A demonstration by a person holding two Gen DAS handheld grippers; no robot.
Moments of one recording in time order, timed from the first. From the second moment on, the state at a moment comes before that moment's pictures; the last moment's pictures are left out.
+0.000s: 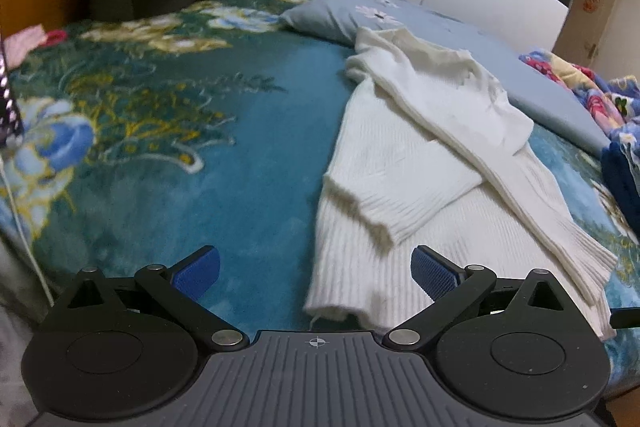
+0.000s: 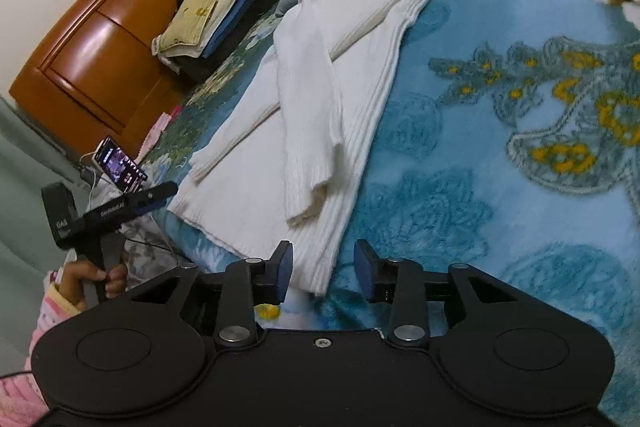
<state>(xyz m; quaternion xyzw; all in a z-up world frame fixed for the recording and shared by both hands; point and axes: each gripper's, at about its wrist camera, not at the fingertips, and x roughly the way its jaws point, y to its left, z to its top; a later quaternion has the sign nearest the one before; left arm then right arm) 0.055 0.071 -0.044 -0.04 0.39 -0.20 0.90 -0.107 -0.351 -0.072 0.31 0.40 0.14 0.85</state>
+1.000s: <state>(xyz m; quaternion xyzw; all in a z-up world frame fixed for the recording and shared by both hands) 0.052 0.058 -0.062 -0.06 0.36 -0.24 0.90 -0.107 -0.343 -0.076 0.33 0.35 0.16 0.86</state>
